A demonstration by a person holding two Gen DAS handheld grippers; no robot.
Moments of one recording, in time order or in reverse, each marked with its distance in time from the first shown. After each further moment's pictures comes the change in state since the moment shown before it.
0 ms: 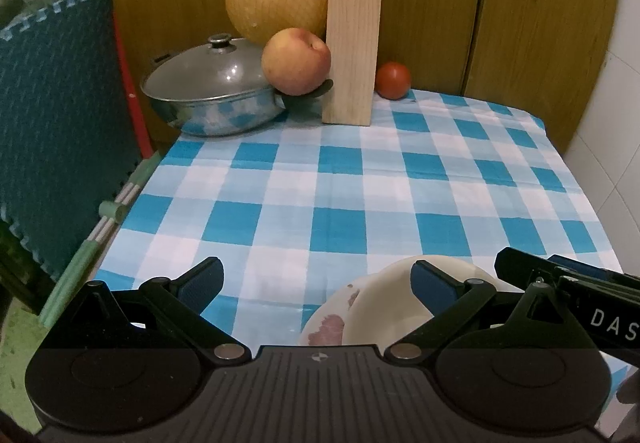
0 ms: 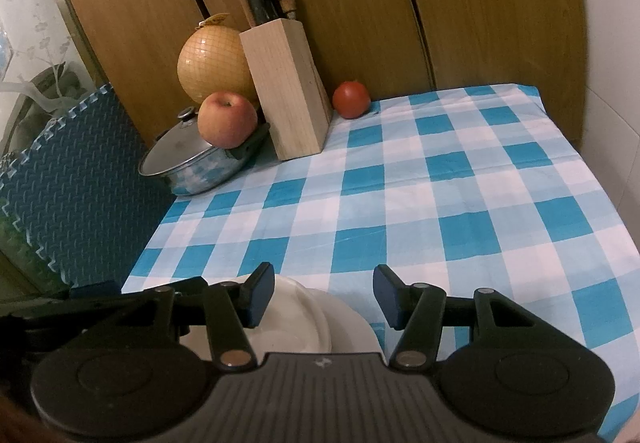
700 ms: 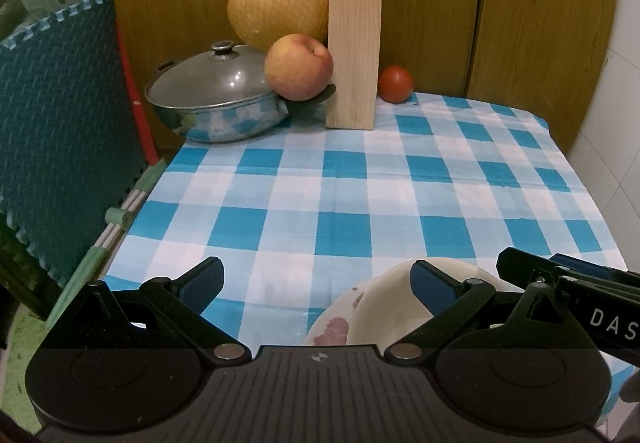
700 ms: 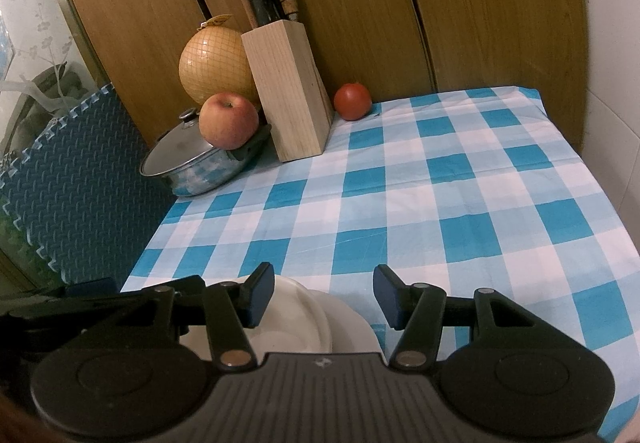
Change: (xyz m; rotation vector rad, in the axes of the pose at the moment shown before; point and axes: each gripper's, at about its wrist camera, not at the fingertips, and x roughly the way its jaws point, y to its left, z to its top) left arm -0.002 -0.001 0.000 0.017 -0.015 0.018; right arm 0.000 0.000 0.000 -0.002 -0.003 0.003
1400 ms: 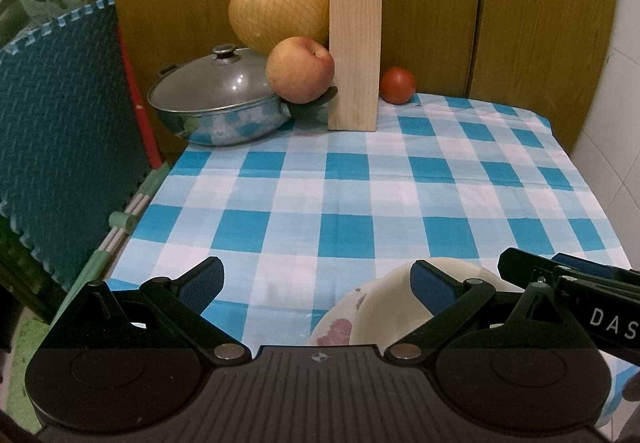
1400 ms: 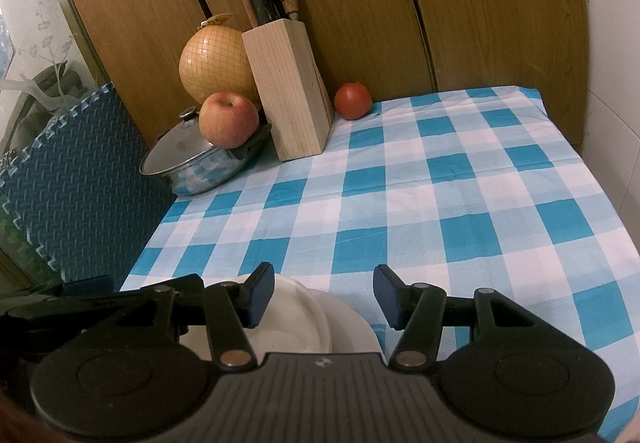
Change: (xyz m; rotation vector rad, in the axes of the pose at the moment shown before) left arm -0.001 0.000 0.000 0.009 -0.007 0.010; right arm 0.000 0.000 -0.001 -0.001 0.001 -0.001
